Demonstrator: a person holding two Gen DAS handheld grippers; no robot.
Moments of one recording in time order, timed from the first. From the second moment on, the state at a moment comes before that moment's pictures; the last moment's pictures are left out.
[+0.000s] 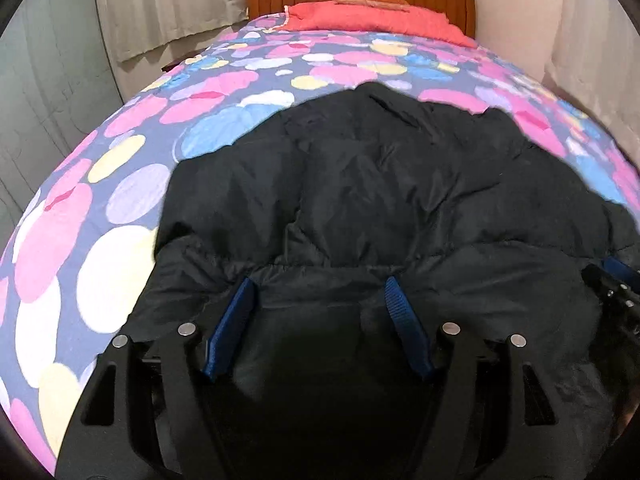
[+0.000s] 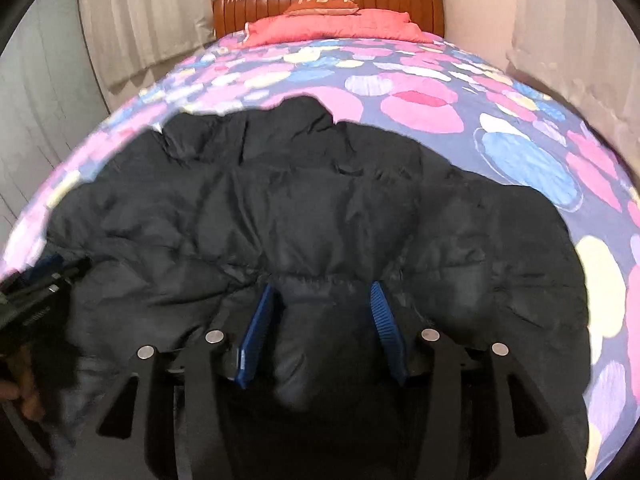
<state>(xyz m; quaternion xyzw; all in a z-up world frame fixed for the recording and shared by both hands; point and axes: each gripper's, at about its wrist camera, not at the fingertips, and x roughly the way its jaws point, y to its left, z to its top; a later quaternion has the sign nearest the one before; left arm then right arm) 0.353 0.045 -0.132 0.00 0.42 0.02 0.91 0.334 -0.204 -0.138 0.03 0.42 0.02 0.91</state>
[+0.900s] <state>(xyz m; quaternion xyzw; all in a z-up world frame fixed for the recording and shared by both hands) 0.068 0.180 -0.145 -0.22 0.46 0.03 0.86 0.049 -0.360 -0.169 0.15 0.47 -0.07 0.87</state>
